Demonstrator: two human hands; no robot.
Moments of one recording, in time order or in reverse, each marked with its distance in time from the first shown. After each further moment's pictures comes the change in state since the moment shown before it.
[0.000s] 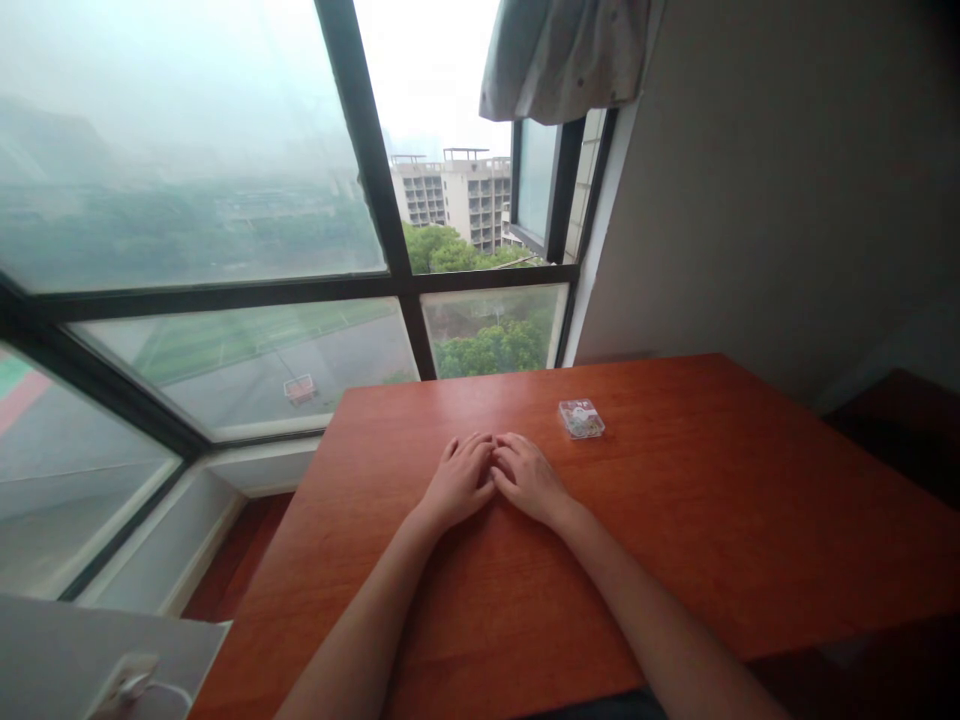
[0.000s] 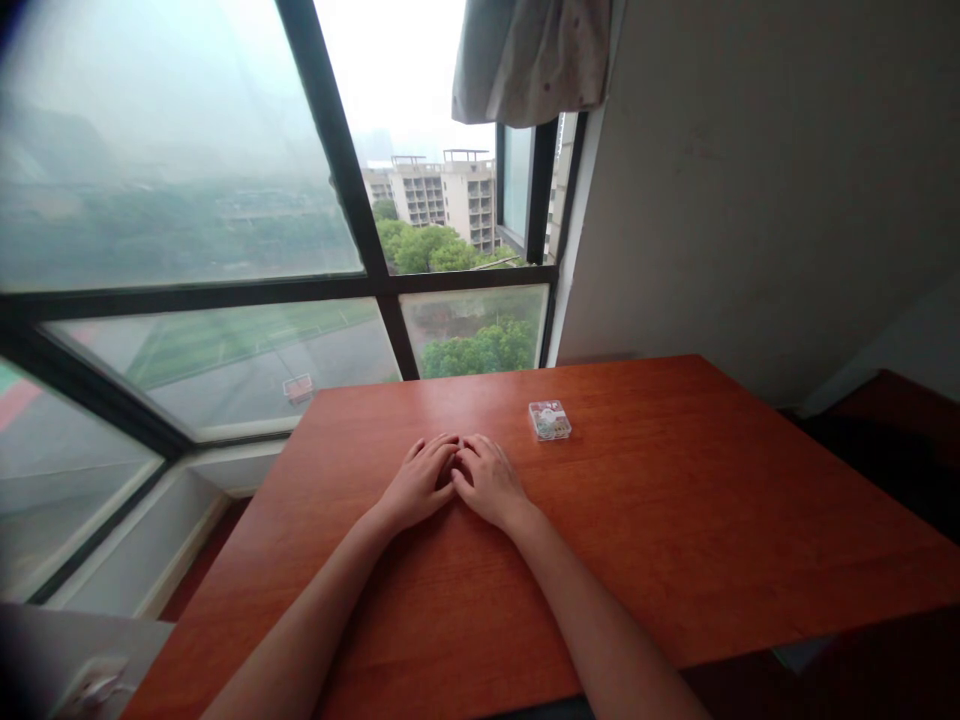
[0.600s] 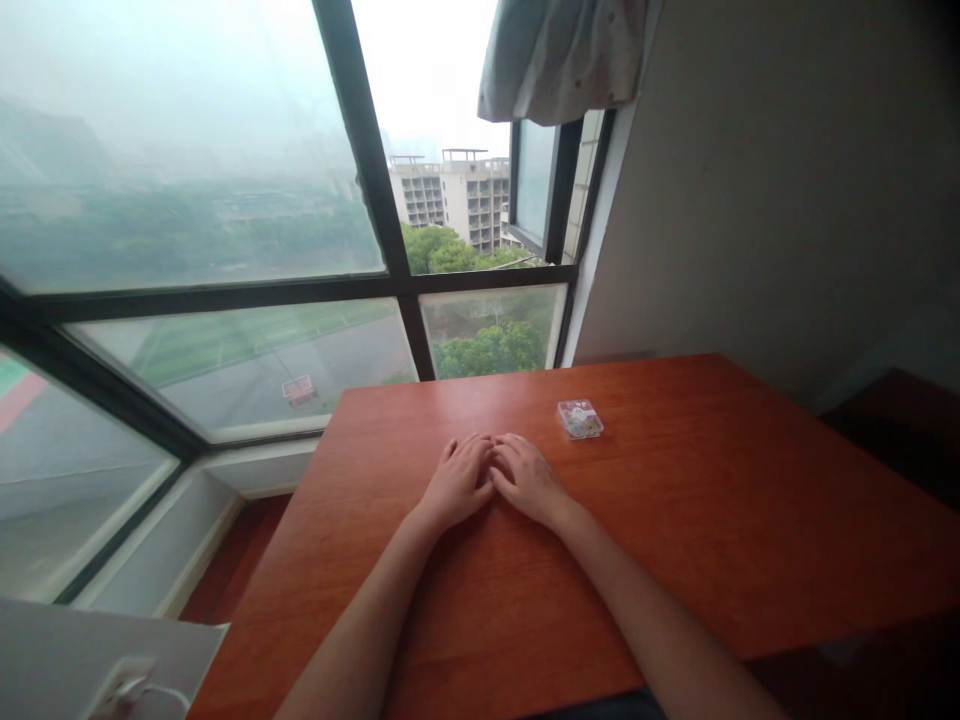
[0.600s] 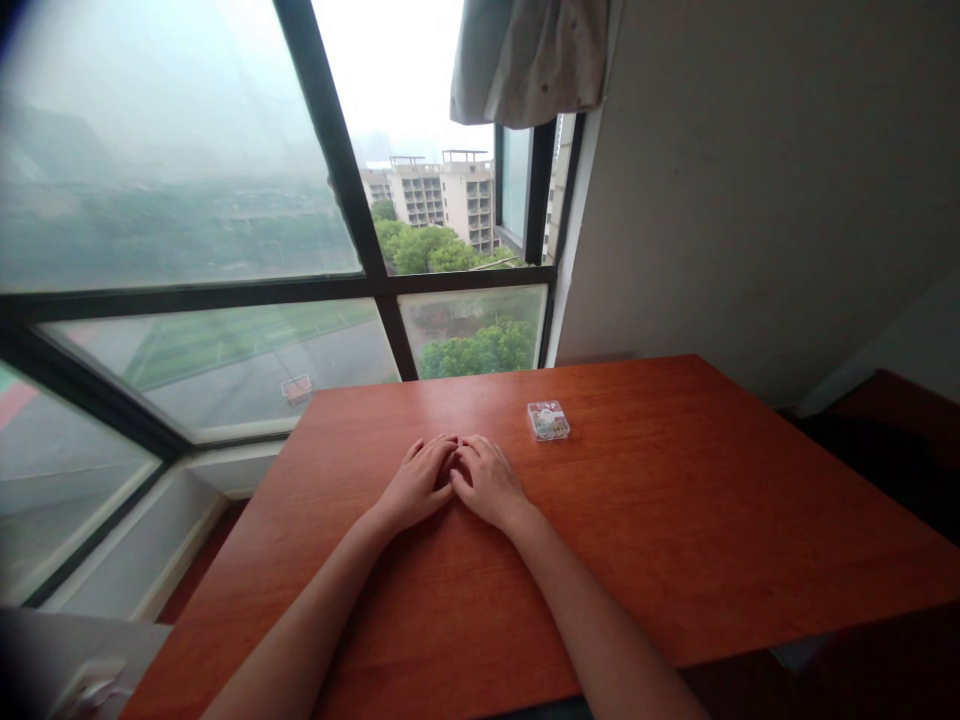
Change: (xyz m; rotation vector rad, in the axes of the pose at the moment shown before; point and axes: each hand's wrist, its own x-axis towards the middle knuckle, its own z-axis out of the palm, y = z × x) left_hand -0.001 -0.002 0.002 0.006 0.000 -0.001; right_hand 0.000 0.002 0.002 0.012 0.011 0.013
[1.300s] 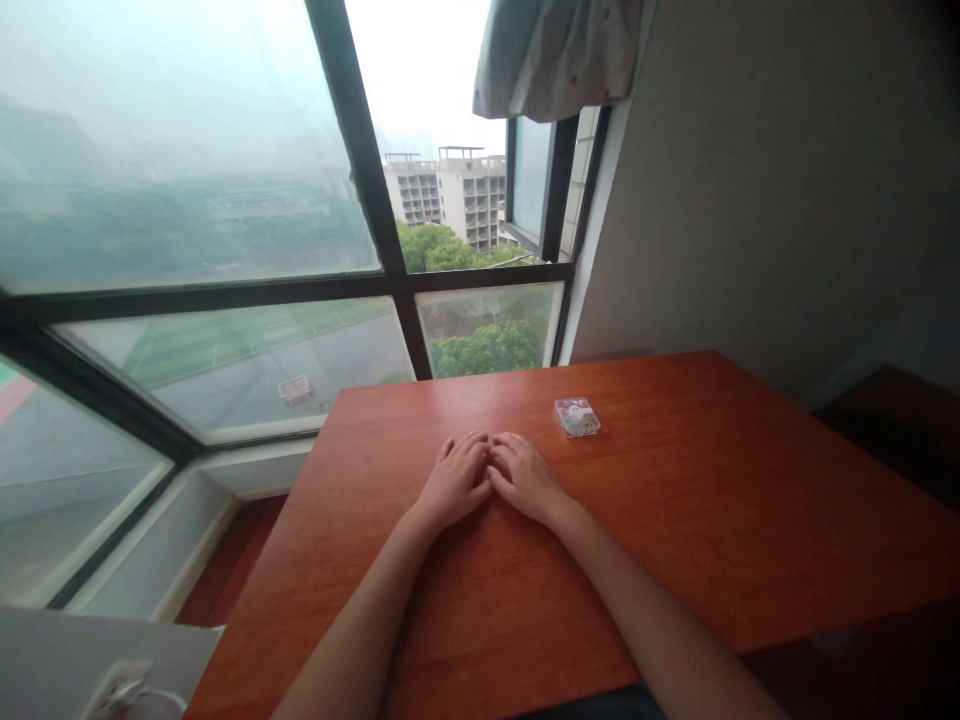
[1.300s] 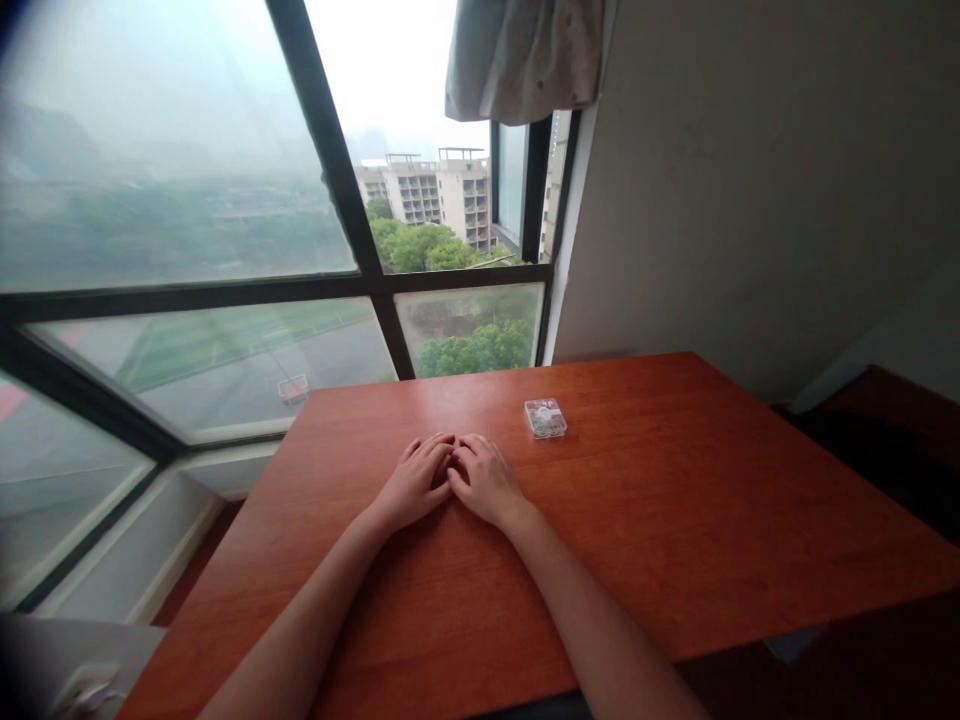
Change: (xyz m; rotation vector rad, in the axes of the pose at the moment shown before) left_hand 0.000 -0.001 0.000 -0.001 -0.019 -0.010; right_hand 0.000 0.001 0.000 -0.004 0.000 -0.011
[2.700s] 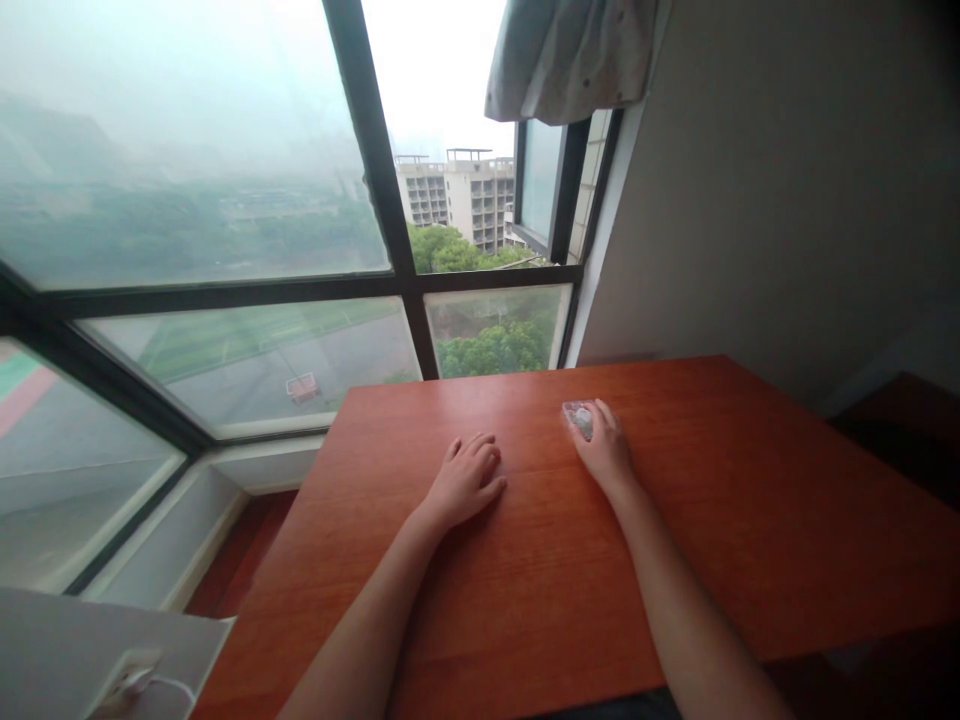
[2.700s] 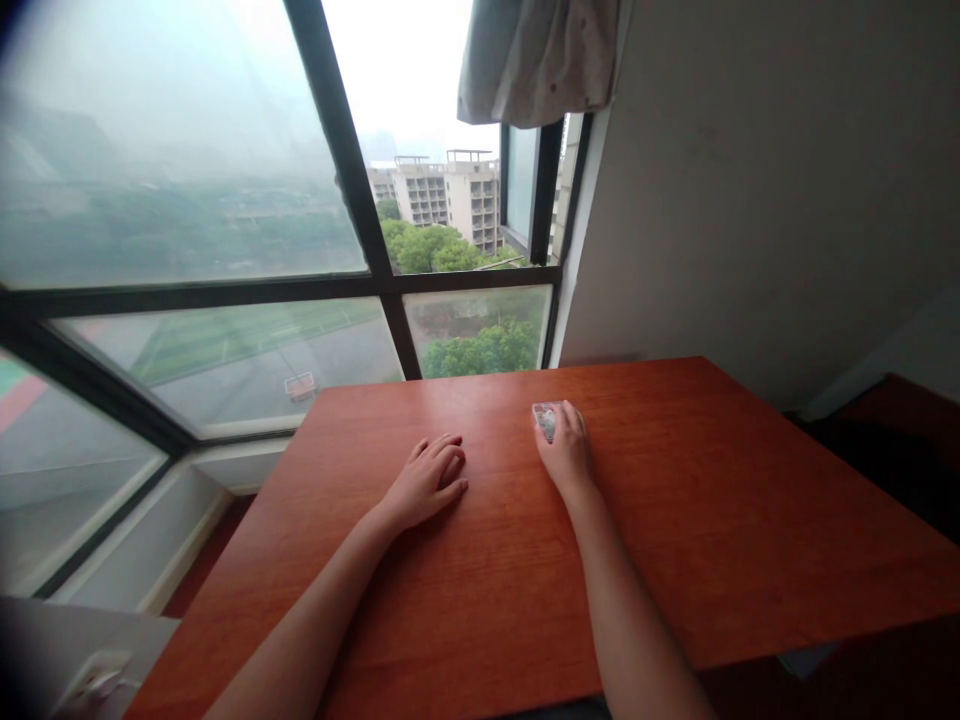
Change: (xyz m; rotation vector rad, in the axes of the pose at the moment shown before) left_hand 0.000 0.000 -0.003 -0.010 -0.039 0.000; right_hand -0.013 0.098 -0.048 -0.257 0.435 0.360
